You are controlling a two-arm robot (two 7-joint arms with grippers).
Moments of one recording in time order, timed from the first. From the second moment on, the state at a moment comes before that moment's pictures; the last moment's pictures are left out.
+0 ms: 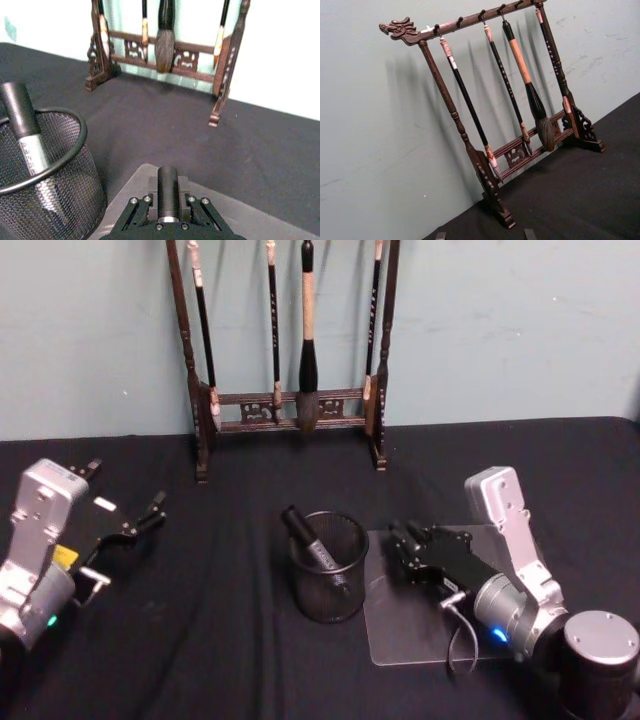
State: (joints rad) left arm -0.20 0.60 0.45 -1.41 -0.25 -0.12 0.03; right arm 0.19 0.23 -0.29 -1.33 0.16 0.11 0.30
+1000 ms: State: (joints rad) left arm -0.20 0.60 0.45 -1.41 -0.25 -0.12 0.03; right arm 0.19 0.24 -0.27 -1.32 0.24 -0.19 0.37
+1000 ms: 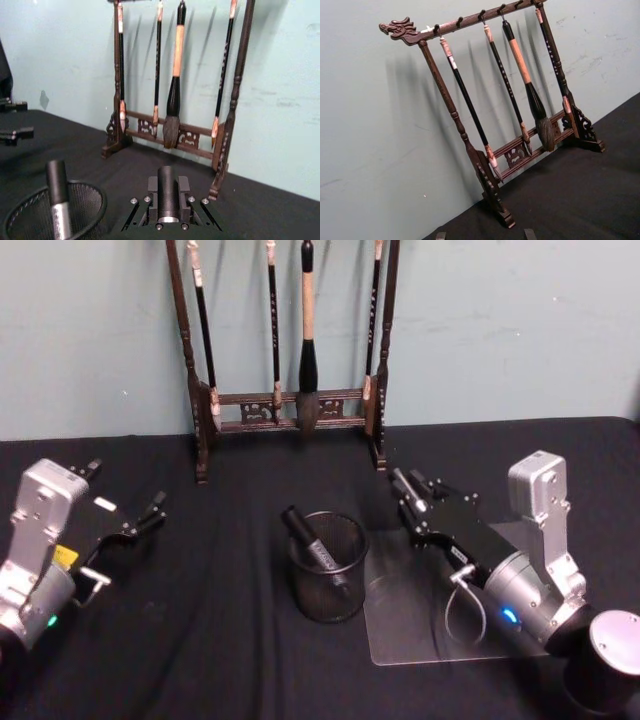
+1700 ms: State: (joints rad) left arm -0.20 0.60 0.45 -1.41 -0.25 -0.12 0.03; right arm 0.20 0.24 -0.27 -1.36 0.30 -0.26 0.41
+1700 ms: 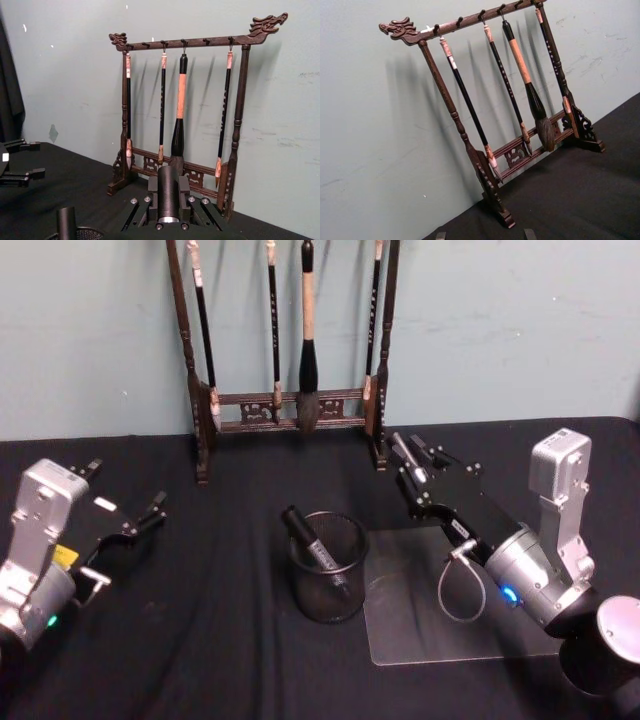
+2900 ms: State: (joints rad) left arm -0.20 0.60 0.45 -1.41 -0.25 -0.12 0.03; right arm 0.36 0.17 -0.36 -1.18 0.32 -0.28 0.47
